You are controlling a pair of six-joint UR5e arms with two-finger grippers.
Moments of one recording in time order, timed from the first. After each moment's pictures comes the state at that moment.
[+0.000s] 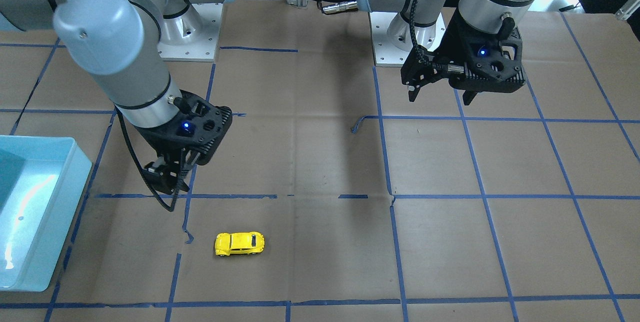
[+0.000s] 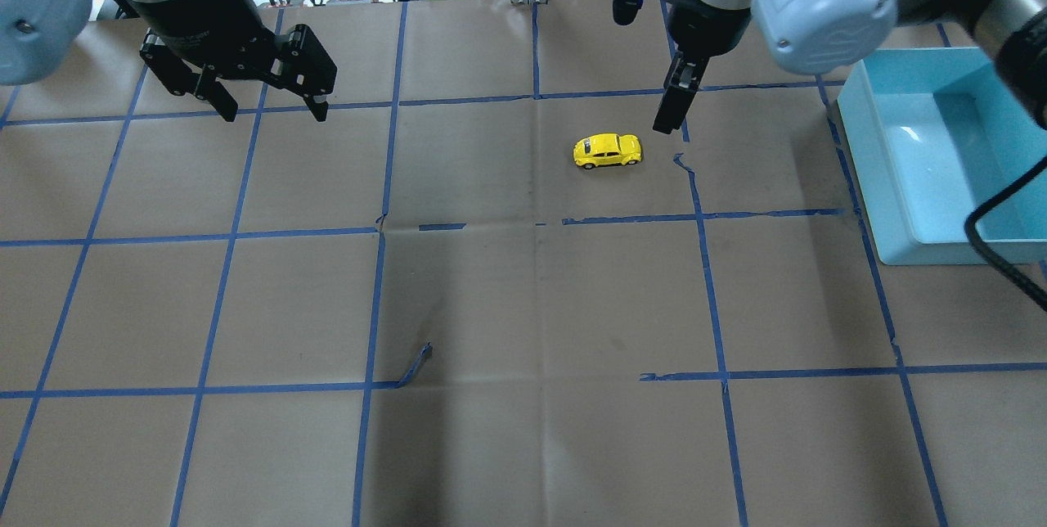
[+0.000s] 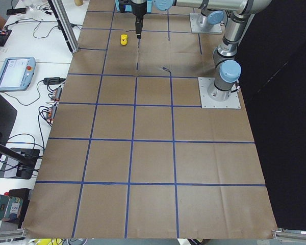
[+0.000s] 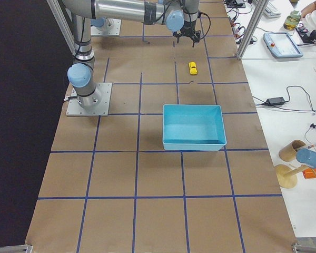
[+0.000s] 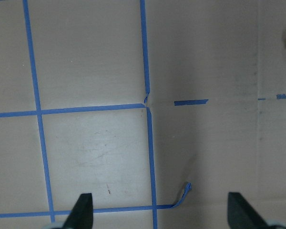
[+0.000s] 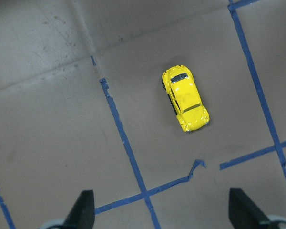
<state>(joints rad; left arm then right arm) -1.57 -1.62 -1.47 -1.61 1.57 0.06 1.68 -1.27 1.49 -1.84 -1.51 -1.14</state>
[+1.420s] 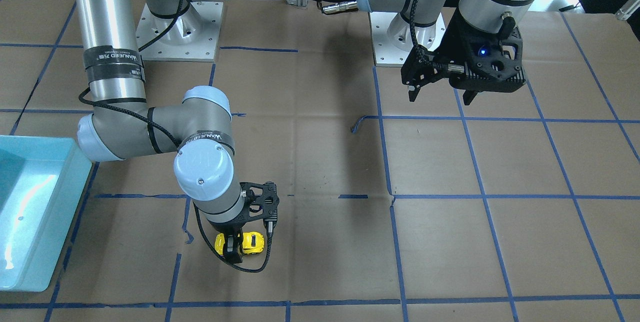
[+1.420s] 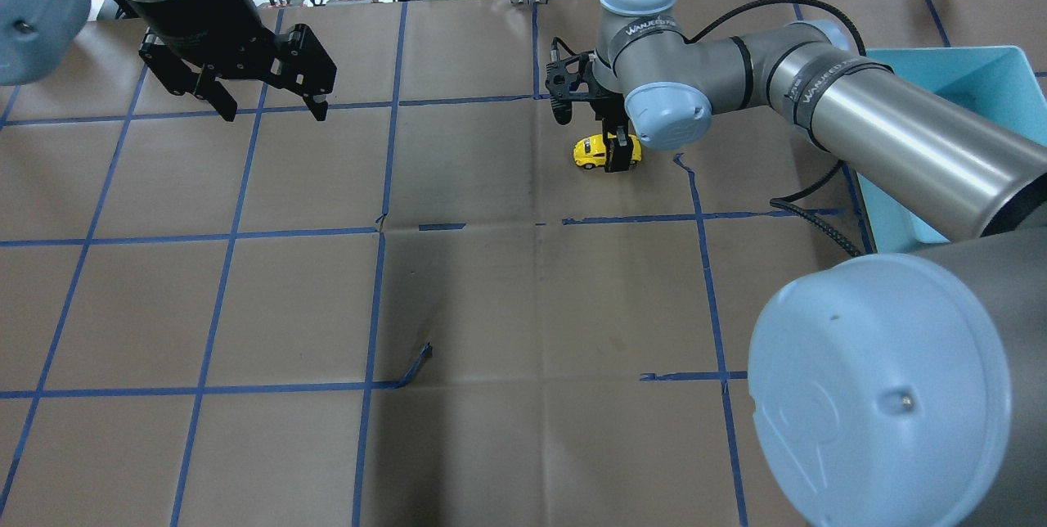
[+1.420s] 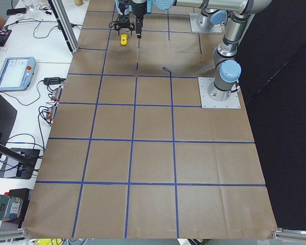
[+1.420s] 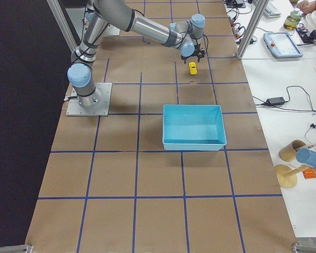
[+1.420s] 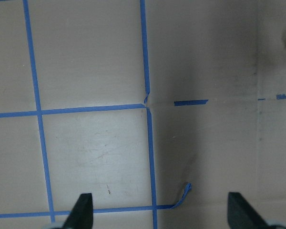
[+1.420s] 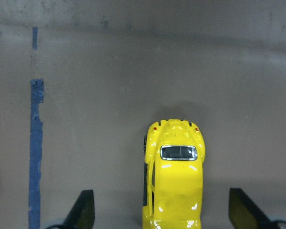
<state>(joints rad) -1.57 -1.62 -1.47 -1.61 1.57 0.06 1.75 -0.95 1.50 -2.17 -1.54 -1.47</state>
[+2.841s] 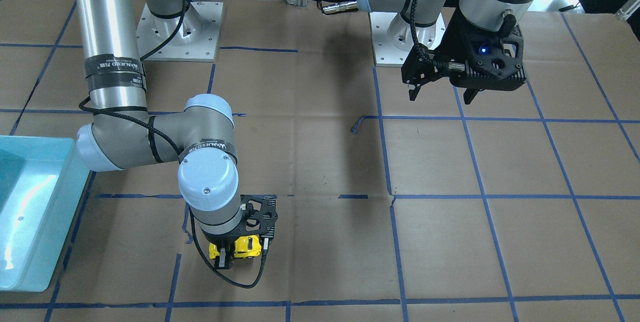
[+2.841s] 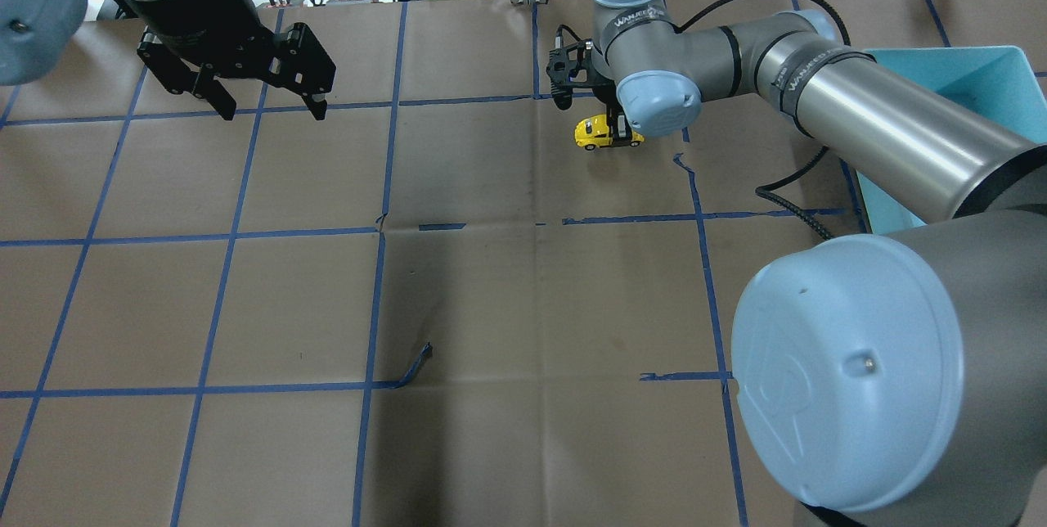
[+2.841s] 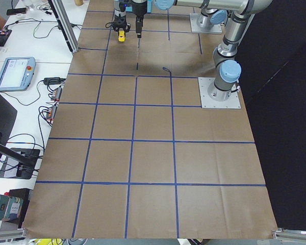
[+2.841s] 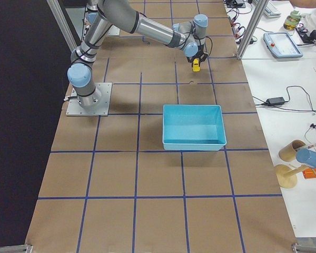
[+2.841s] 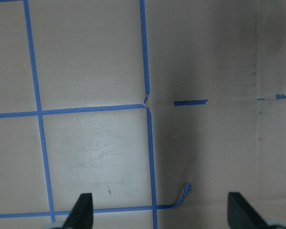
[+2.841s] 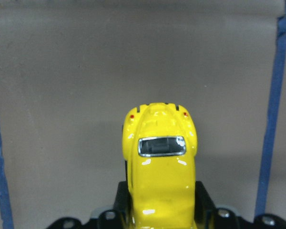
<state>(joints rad) -1.57 -1.62 -1.47 -1.61 1.57 0.06 1.75 -0.94 1.40 -2.10 -1.63 -1.39</state>
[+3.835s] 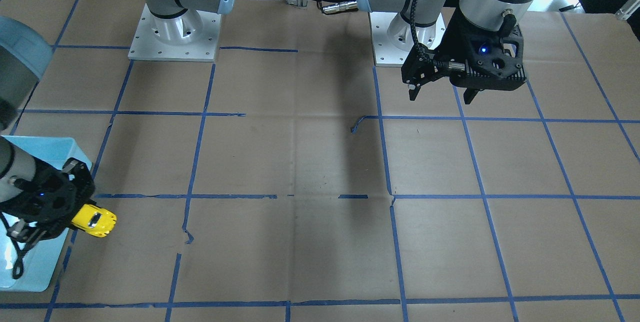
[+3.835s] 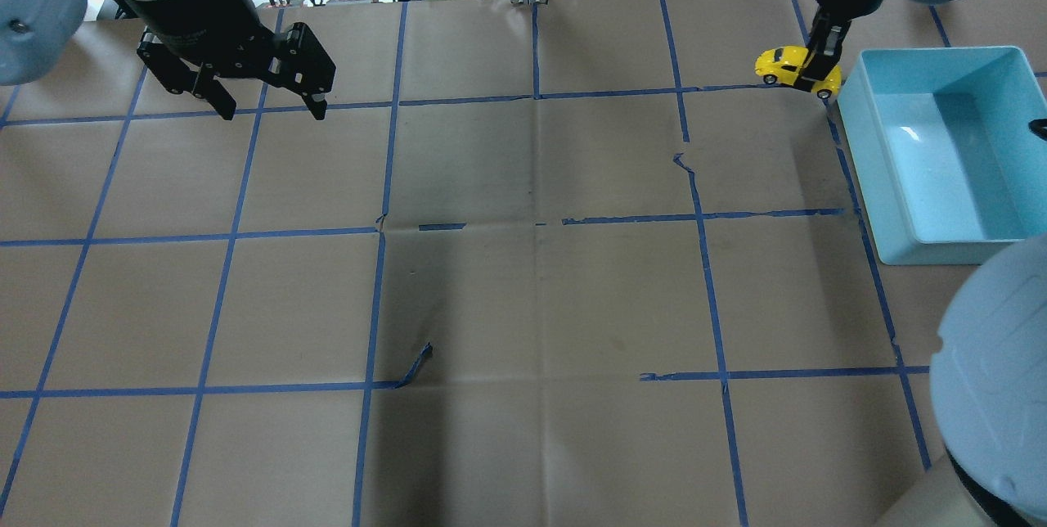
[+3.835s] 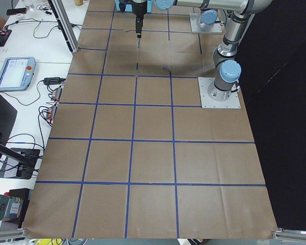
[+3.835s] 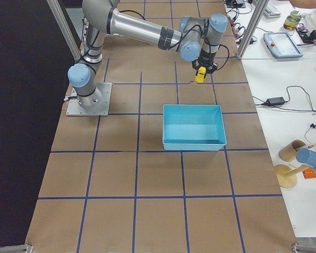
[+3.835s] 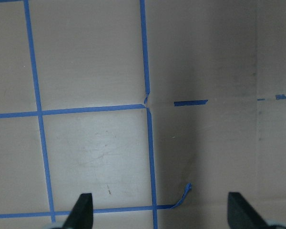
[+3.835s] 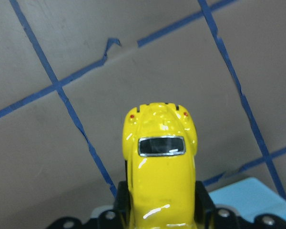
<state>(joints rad) -1.57 -1.62 -1.47 -1.61 1.57 0.06 1.35 -1.15 1.35 -1.73 -1.58 -1.31</state>
